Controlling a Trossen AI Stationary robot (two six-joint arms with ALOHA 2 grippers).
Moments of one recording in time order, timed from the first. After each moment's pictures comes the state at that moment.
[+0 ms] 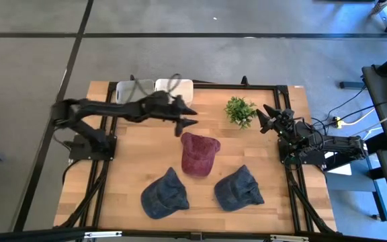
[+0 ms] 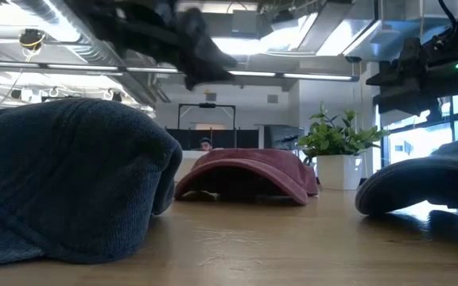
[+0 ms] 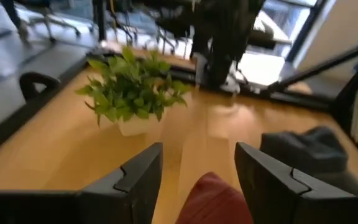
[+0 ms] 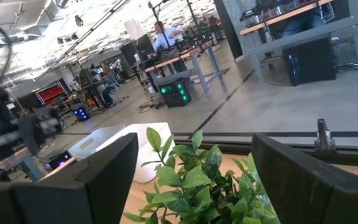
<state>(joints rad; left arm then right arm) 0.30 1.50 0.85 0.33 0.26 -0.10 -0.06 0.00 0.01 0.07 0.79 0.39</state>
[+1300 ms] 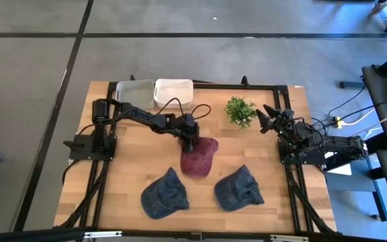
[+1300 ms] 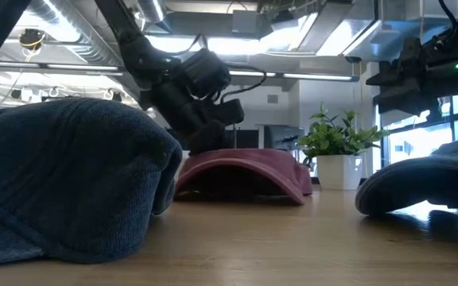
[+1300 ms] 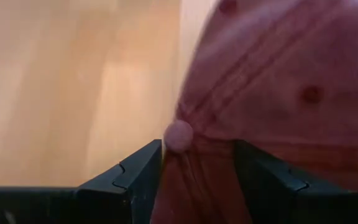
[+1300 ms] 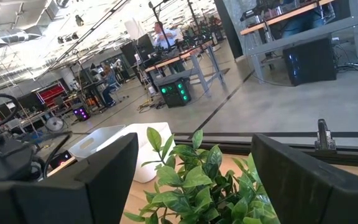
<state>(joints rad) 0.19 1.93 0.97 0.13 0.13 0.06 -0.06 0.00 0.01 0.07 0.79 0.38</state>
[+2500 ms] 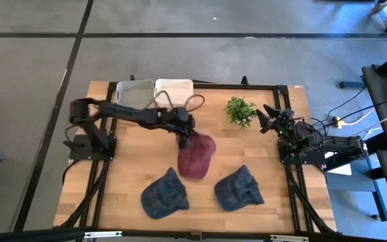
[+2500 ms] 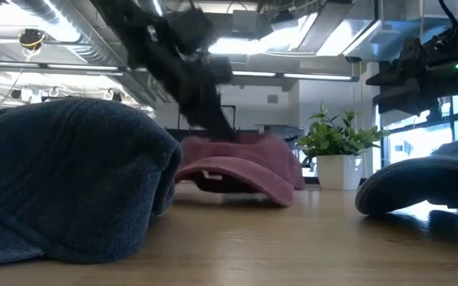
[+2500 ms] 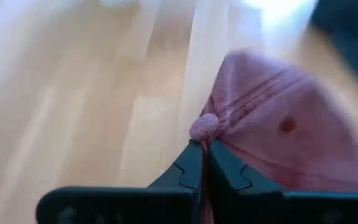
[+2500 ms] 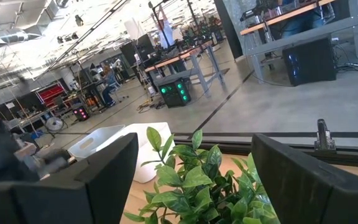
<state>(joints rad) 0.18 1.65 0.97 -0.03 0.08 -0.02 -0.06 0.00 0.01 0.07 0.79 0.38</state>
